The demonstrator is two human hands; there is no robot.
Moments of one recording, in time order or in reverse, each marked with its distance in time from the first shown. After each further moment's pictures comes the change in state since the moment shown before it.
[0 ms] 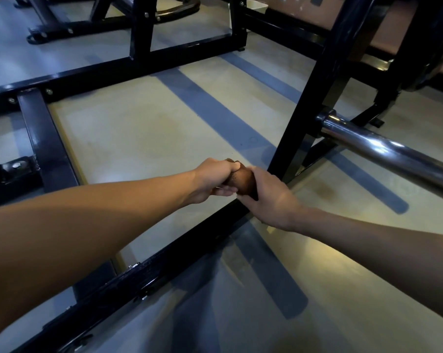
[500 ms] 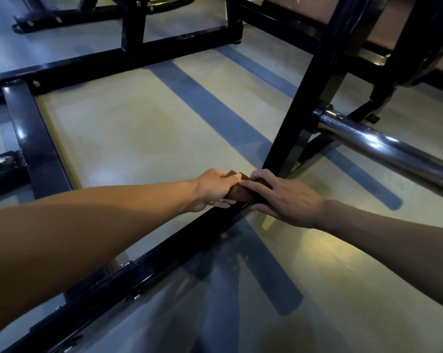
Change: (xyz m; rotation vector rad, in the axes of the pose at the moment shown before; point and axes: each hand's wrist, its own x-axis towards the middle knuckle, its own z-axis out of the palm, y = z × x) left_hand 0.003 -0.030 0.016 0.123 -0.101 0.002; right_hand -0.009 0.057 -0.022 -0.526 -0.085 -0.577
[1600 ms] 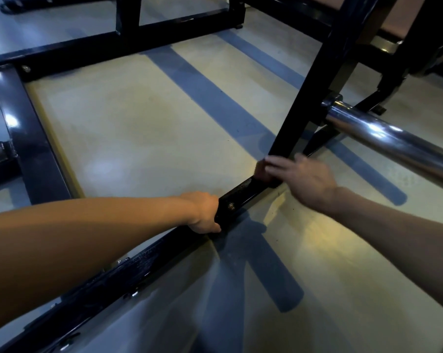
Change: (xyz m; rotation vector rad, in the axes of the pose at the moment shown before) left_hand -0.007 -0.034 -0.011 1.395 -0.211 0.026; right_hand 0.007 0.028 -0.010 -0.307 -0.220 0.334
